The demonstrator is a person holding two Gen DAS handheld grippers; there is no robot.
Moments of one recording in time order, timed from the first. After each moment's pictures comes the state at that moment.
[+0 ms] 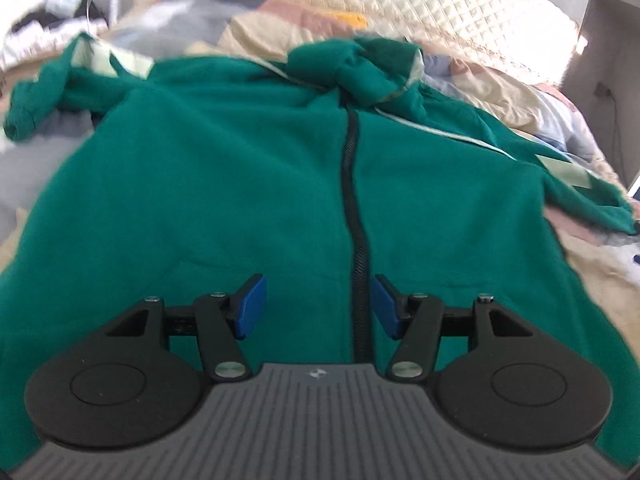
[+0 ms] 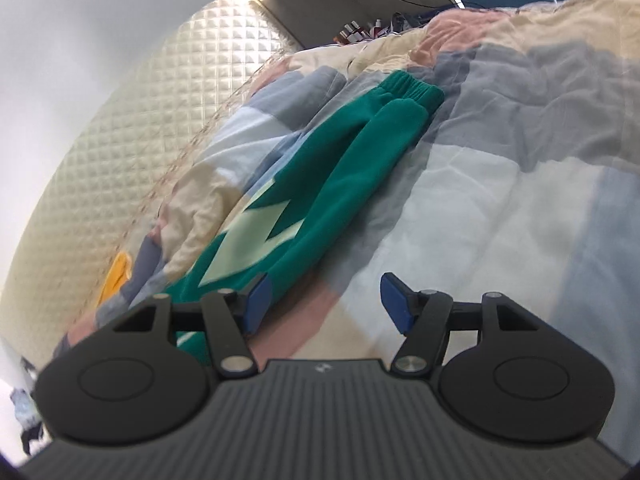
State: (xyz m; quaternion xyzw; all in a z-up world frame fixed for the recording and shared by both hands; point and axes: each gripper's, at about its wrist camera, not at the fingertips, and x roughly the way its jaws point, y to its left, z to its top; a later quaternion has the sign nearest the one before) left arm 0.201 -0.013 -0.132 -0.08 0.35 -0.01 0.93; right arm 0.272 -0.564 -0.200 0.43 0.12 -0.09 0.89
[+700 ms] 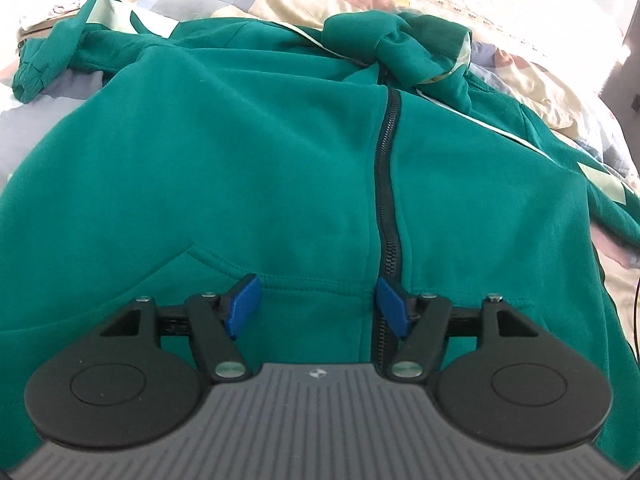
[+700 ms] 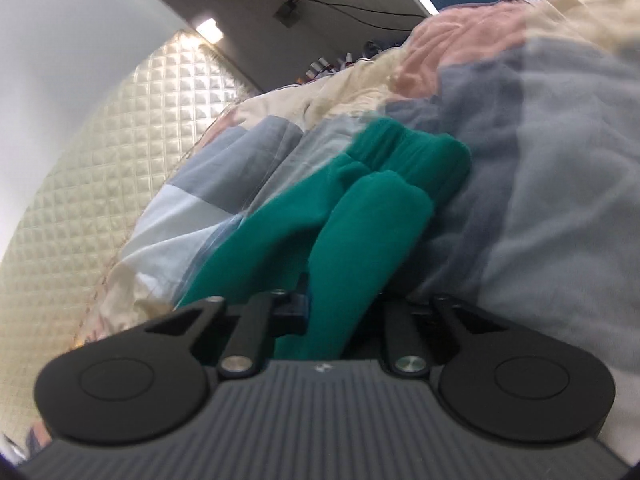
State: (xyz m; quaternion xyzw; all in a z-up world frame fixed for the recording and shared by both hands) left arm 0.245 0.000 -0.148 -0.11 0.40 0.03 0.91; right arm 0.407 -0.659 -0.209 0.41 0.07 -0.16 0.90
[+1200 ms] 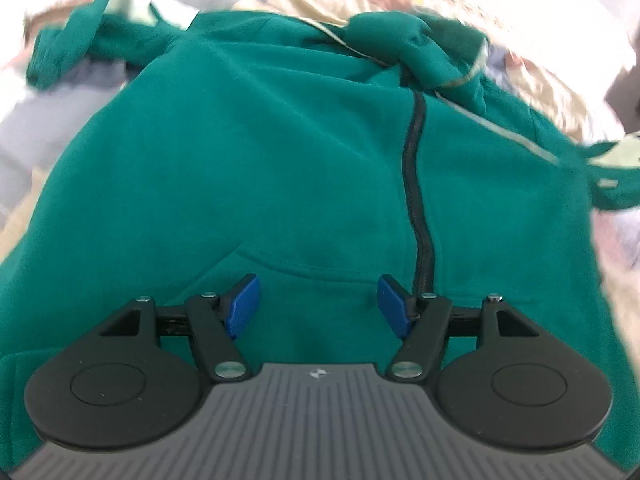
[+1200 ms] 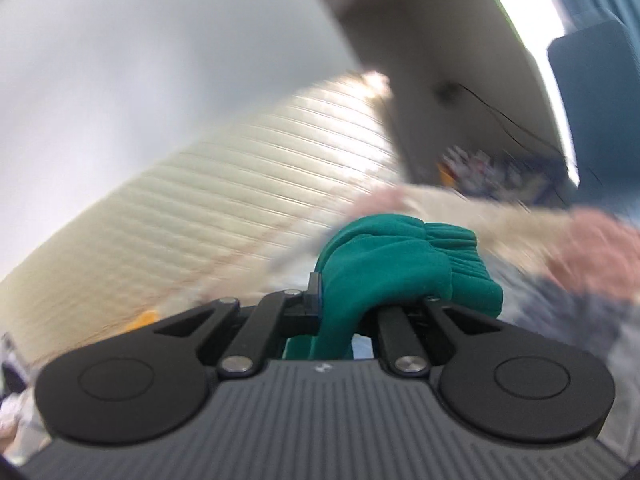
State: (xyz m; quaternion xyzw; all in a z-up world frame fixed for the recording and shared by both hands) left arm 0.238 0.037 -0.138 -0.16 0.42 0.02 0.90; right arm 0.336 -0.543 0.016 0.24 -0.02 -0.04 0.97
